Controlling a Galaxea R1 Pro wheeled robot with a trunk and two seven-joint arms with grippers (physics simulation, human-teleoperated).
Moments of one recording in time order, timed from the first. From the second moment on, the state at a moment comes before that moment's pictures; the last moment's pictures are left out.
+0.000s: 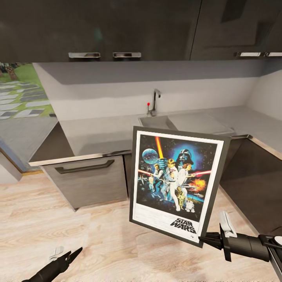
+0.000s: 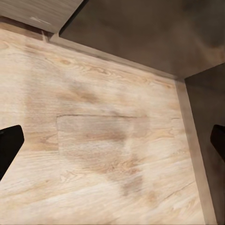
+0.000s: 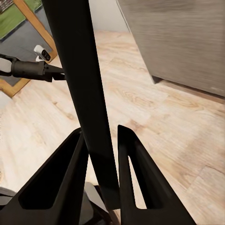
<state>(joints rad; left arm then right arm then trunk) -0.32 0.37 -0.24 -0.37 0.89 -0.08 -0.88 -0.19 -0.33 -0.28 -1.34 -0.01 0.28 1.50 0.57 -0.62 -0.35</state>
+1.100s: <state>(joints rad) -0.32 0.37 -0.24 -0.37 0.89 -0.08 -0.87 -0.19 -0.33 -0.28 -1.34 -0.01 0.28 1.51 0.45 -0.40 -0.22</state>
